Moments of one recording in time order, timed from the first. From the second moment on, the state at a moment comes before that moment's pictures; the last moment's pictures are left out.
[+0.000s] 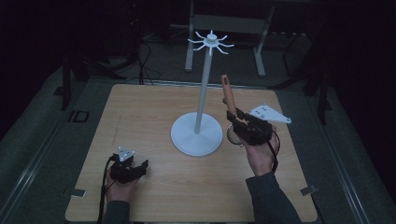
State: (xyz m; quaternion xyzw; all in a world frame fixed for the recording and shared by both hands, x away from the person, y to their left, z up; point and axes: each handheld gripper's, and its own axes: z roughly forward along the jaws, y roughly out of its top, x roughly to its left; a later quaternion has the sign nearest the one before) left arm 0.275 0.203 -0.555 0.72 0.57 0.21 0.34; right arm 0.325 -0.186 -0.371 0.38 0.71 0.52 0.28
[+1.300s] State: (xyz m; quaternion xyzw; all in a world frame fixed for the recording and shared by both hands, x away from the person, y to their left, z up) left arm 0.275 0.203 -0.554 0.71 0.57 0.21 0.34; right arm 0.323 -0.187 -0.350 0.37 0.70 0.54 0.29
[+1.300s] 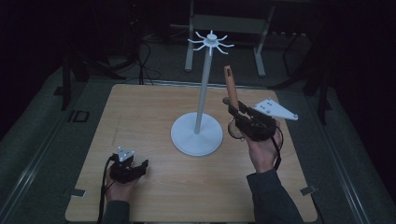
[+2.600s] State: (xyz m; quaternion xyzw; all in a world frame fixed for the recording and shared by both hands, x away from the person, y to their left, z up) left arm 0.275 0.203 -0.554 0.72 0.57 0.21 0.34; right arm 0.327 -0.183 -0.314 0.33 0.67 0.60 0.27
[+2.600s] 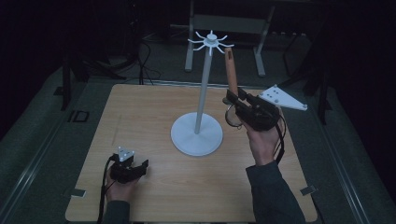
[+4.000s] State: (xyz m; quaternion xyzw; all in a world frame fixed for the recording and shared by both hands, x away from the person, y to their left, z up) left arm 0.275 0.203 -0.554 0.71 0.57 0.21 0.34; right arm 0.343 -0.177 -0.336 0.34 0.73 0.52 0.29
